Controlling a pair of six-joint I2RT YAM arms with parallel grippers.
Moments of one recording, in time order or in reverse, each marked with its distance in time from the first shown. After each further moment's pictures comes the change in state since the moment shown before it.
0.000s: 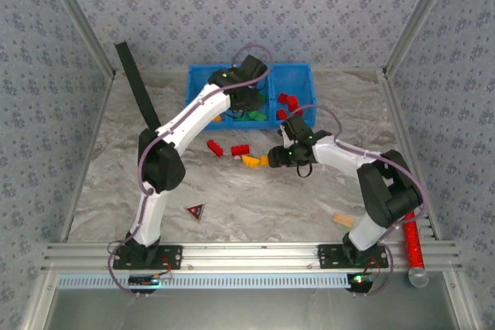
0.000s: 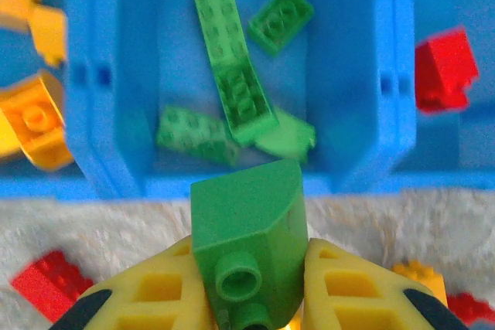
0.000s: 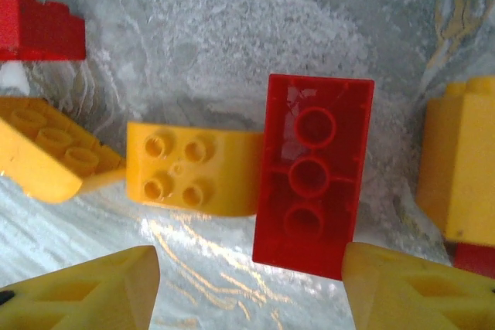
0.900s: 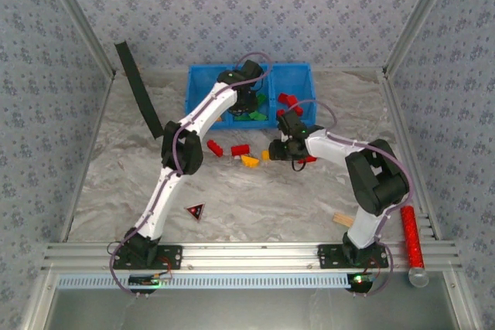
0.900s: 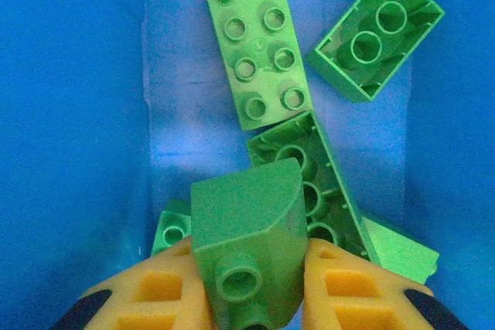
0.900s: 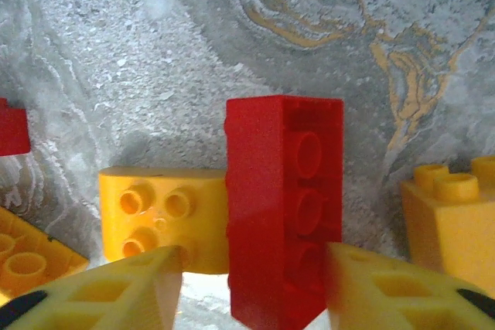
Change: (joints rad) left arm 0.084 0.382 0.305 -0.056 0.076 0.094; right arm -0.021 0.109 0.066 0.043 0.071 0.067
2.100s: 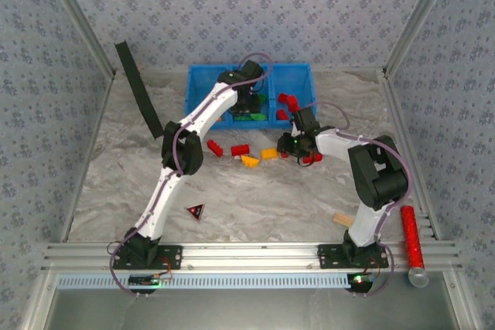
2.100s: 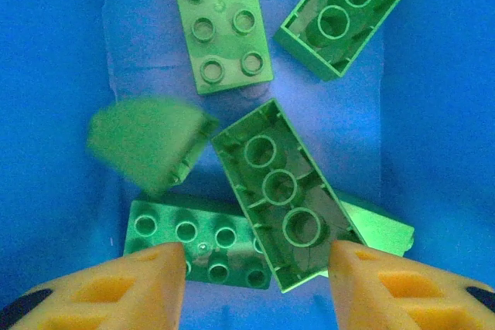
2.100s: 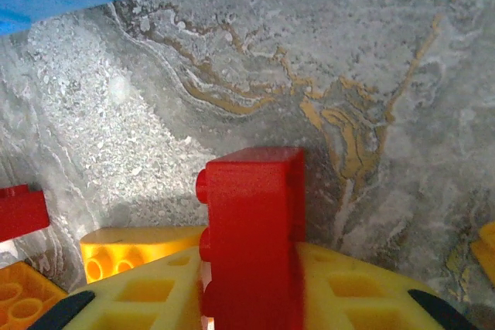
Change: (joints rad) left arm 0.000 0.000 0.002 -0.007 0.049 0.027; right arm -0.122 0.029 -0.042 0.149 -0.160 0.097
